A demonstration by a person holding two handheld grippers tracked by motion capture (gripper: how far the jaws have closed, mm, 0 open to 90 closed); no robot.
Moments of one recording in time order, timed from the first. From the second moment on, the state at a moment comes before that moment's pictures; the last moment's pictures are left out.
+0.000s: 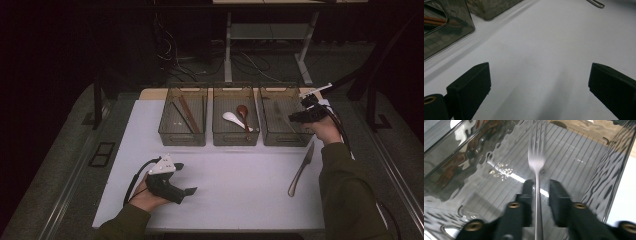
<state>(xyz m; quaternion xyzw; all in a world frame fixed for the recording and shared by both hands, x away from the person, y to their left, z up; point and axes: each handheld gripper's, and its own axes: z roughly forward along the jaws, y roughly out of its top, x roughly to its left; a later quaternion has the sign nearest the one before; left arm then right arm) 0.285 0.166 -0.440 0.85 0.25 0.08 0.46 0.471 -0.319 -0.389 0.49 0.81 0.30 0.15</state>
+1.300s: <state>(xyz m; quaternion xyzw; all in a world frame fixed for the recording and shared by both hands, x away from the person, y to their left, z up) 0.284 0.166 -0.439 0.84 0.26 0.08 0.46 0.327 -0.307 -0.407 0.41 0.86 0.29 0.07</state>
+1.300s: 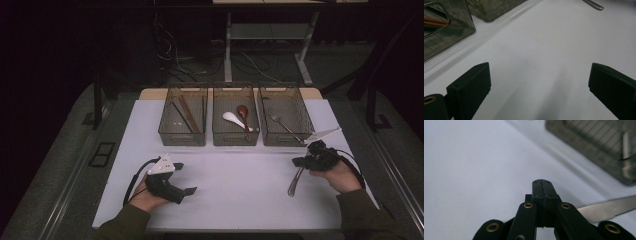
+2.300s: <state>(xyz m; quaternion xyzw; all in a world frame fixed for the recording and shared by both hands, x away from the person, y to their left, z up) 0.284 0.166 -0.439 0.84 0.26 0.08 0.46 0.301 -0.282 -0.428 0.37 0.90 0.22 0.04</state>
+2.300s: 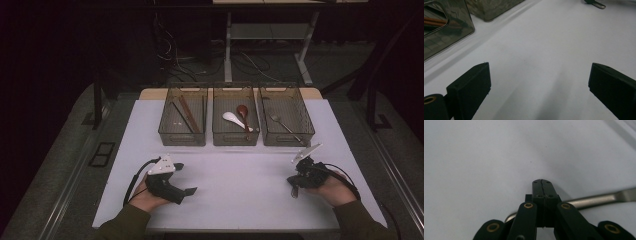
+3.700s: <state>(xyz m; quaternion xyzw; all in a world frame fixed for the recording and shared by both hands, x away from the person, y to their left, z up) 0.284 0.166 -0.439 0.85 0.26 0.08 0.46 0.294 -0.332 -0.419 0.42 0.89 0.17 0.06</state>
